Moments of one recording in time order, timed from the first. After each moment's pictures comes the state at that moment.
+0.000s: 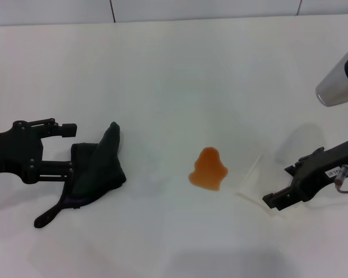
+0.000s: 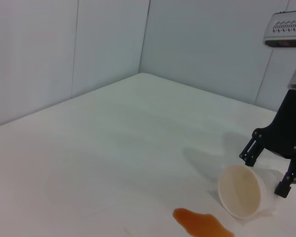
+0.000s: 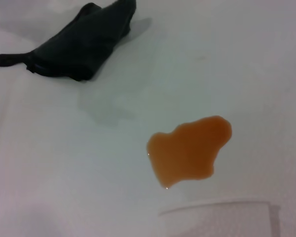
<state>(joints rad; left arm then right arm) -0.43 -1.99 0.69 0.81 2.06 1.76 -1.42 0.34 2.01 -1.52 -1.52 -2.32 -1.52 2.52</state>
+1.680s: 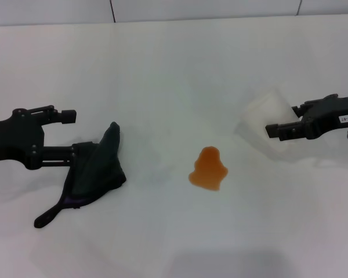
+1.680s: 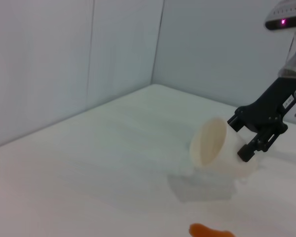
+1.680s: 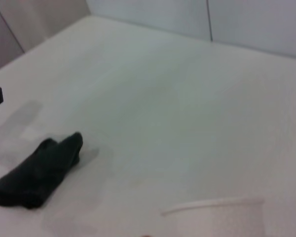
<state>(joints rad) -0.44 -1.99 0.69 0.81 2.02 1.72 -1.43 0.33 2.01 -1.26 -1.34 -2.09 -1.33 2.24</state>
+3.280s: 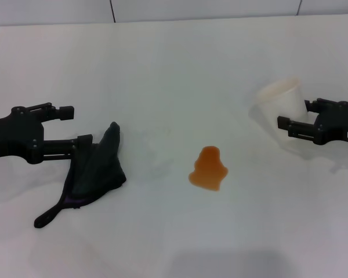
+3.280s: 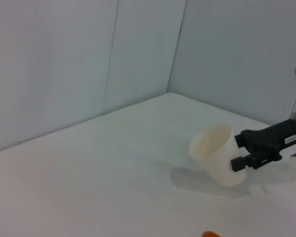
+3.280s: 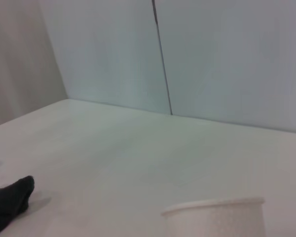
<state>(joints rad) -0.43 -2.00 0.69 0.78 2.00 1.68 -1.46 0.27 2.01 -1.21 -0.82 -1.53 -1.07 1.45</state>
